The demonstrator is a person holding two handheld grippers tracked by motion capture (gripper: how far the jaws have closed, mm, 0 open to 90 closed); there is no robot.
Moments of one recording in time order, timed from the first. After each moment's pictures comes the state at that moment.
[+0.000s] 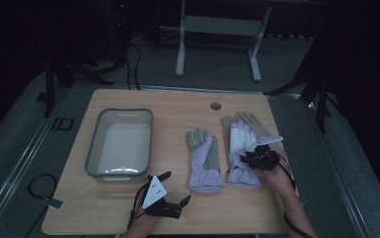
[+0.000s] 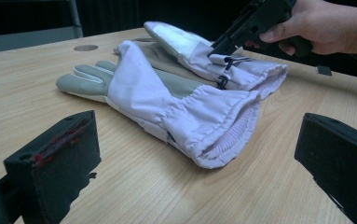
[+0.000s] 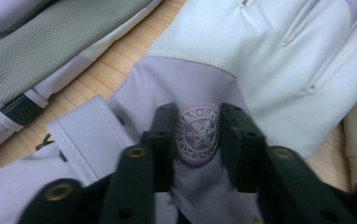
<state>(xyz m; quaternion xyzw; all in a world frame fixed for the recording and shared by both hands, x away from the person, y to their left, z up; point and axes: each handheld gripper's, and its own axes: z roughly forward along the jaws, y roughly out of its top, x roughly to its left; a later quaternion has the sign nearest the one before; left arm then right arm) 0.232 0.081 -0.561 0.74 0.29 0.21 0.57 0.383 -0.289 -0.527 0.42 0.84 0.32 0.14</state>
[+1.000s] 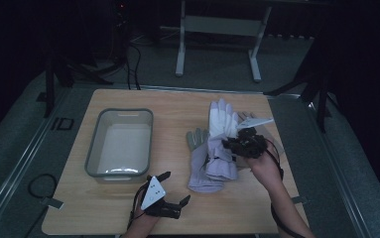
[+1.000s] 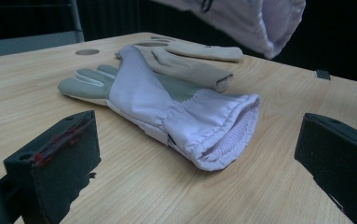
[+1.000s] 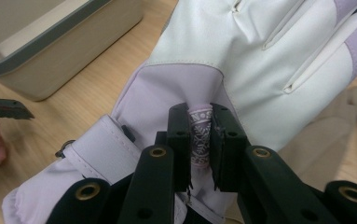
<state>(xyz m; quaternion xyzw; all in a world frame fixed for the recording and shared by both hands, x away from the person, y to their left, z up) 0.230 0.083 -0.562 0.73 0.29 0.21 0.58 0.353 -0.200 -0.413 0.38 0.84 0.36 0.13</state>
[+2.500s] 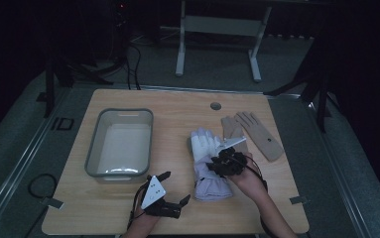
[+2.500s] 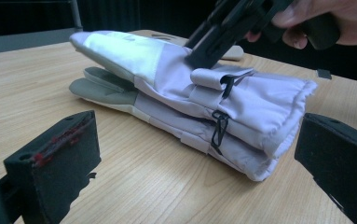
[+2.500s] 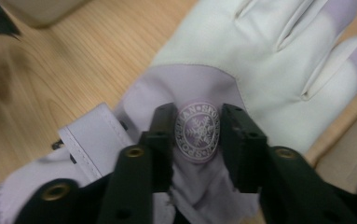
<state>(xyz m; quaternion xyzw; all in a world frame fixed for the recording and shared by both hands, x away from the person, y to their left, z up) 0.232 0.082 -0.561 0.73 0.30 0.21 0.58 0.345 -0.175 -0.488 0.33 0.88 0.32 0.09</state>
